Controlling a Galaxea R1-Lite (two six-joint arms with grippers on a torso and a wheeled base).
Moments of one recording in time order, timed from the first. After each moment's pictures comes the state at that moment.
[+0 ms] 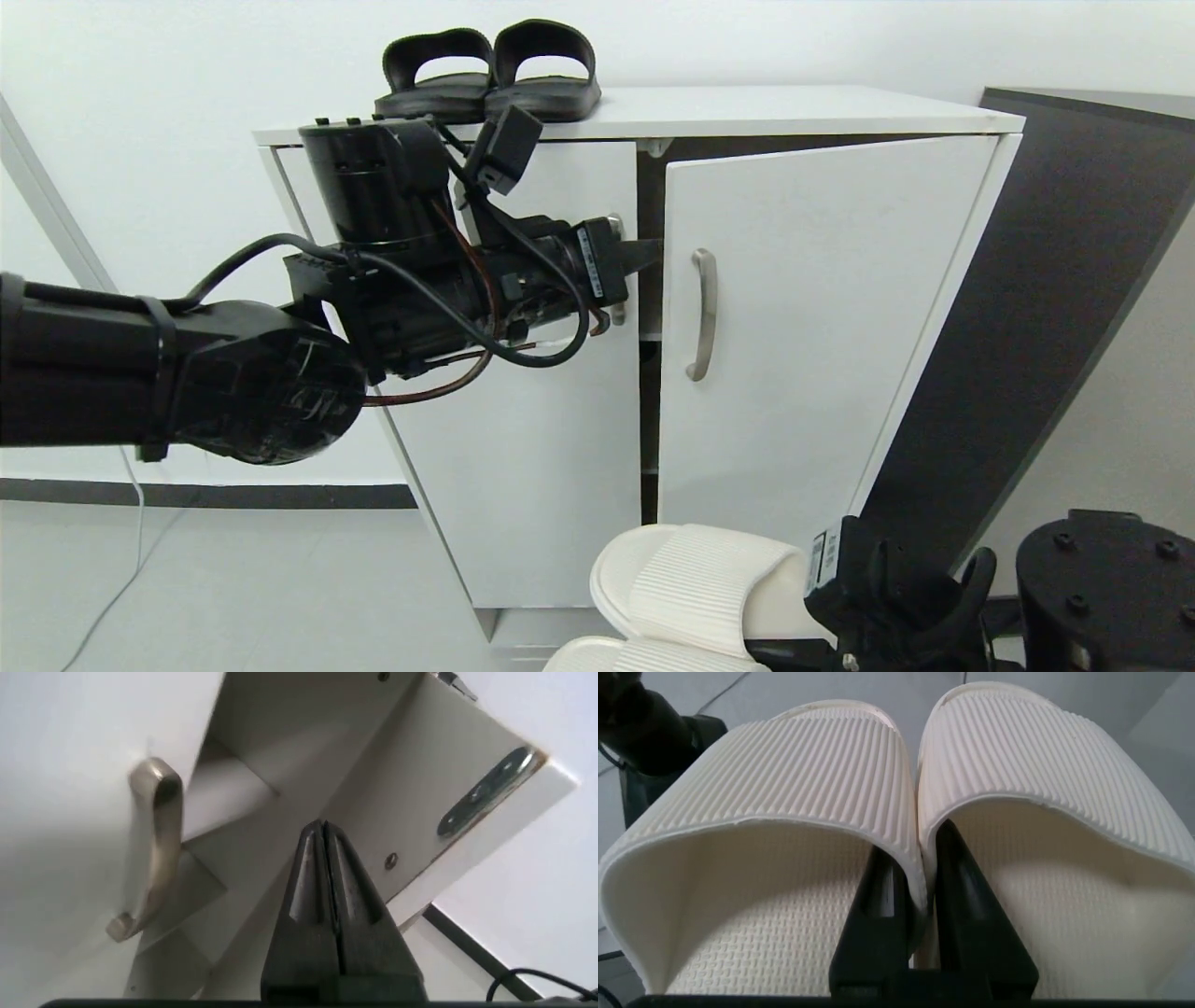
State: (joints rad) left arm -0.58 1.77 -1.21 -0.63 -0.40 -0.38; right arm 1.06 1.51 -0.47 -0.68 0.07 0.00
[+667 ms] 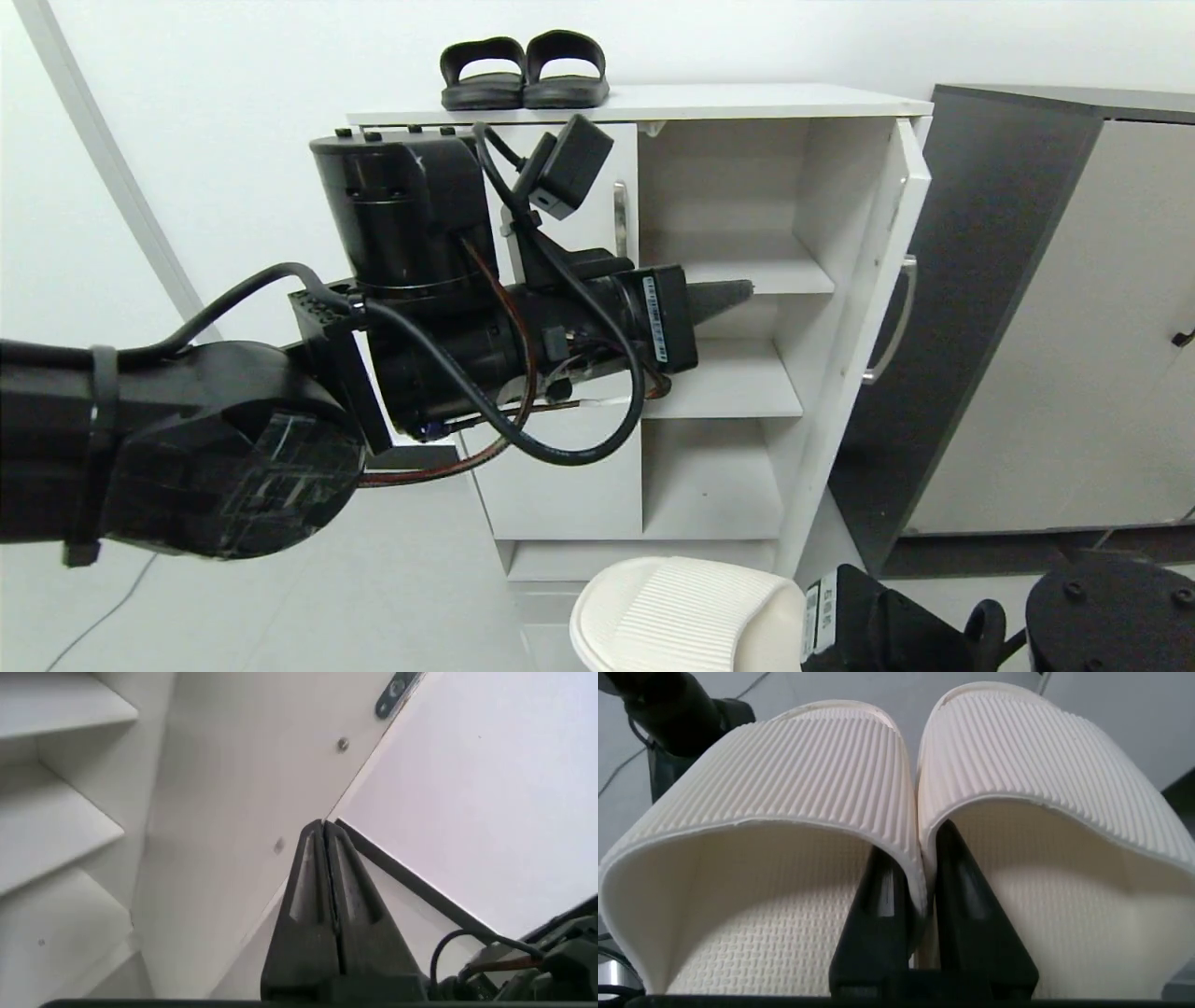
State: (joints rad) left arm -0.74 1.71 -1.12 -0.64 -0.37 -0.35; right arm 1.12 1.50 -0.46 -0.69 0.06 0.00
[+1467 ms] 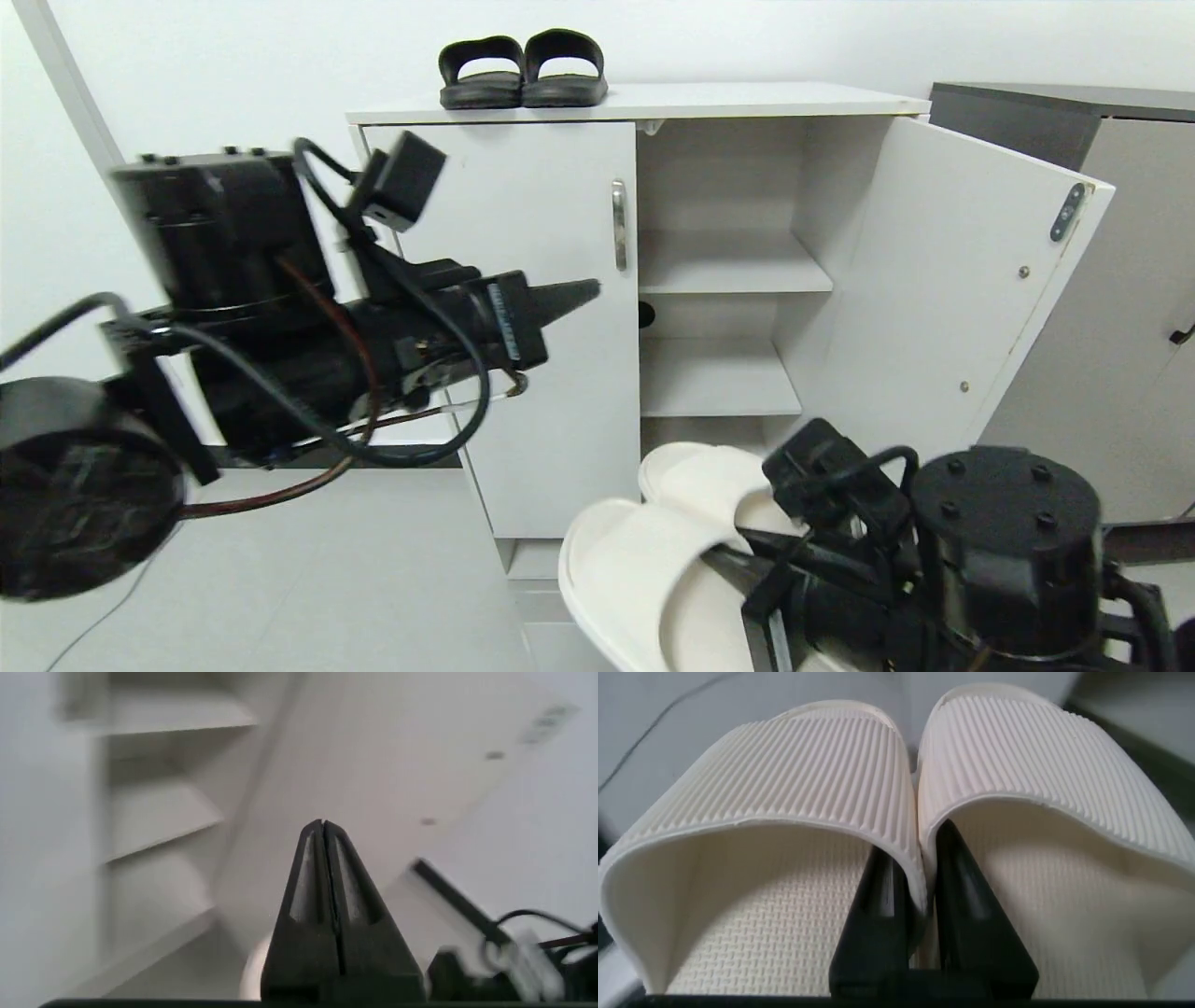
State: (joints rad) left arm -0.56 1.52 -0.90 -0.64 -0.24 -0.30; right arm 0.98 1.64 -0.63 -0.69 -0.24 0.13
